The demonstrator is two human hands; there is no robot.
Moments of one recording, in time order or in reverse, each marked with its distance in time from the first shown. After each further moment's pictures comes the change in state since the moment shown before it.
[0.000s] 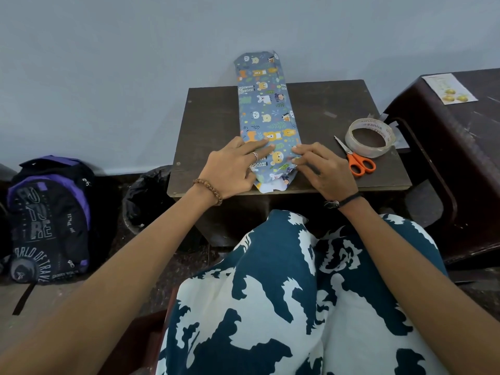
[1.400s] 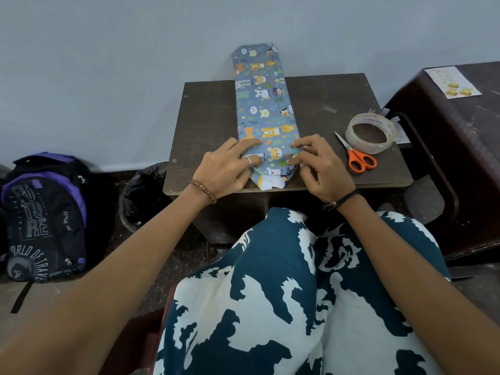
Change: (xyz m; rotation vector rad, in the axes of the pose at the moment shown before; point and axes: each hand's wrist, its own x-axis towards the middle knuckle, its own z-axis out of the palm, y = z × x) left_hand -0.007 -0.010 0.009 0.026 0.235 0.208; right_hand -0.002 0.000 0.004 0.087 -0.122 0.074
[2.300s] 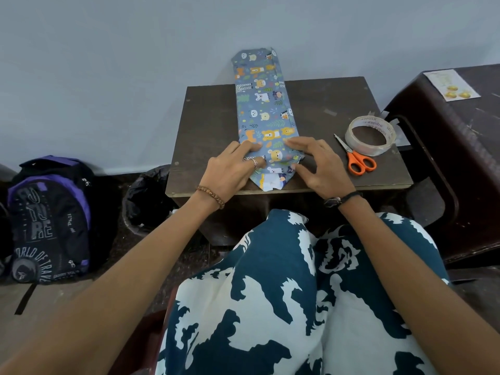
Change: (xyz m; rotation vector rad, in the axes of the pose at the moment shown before) left_hand 0.002 0.011 0.005 0.066 0.003 -0.131; right_hand 0.005 0.002 0.002 0.111 -0.005 0.203
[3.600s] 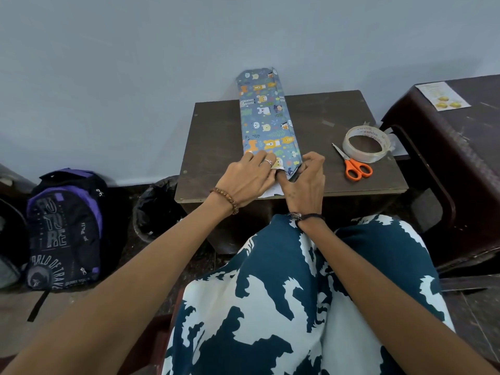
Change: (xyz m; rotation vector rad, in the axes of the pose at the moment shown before) left_hand 0.016 0.025 -0.010 0.252 0.119 0.090; right_hand -0.010 -0.046 0.049 0.070 0.471 0.391
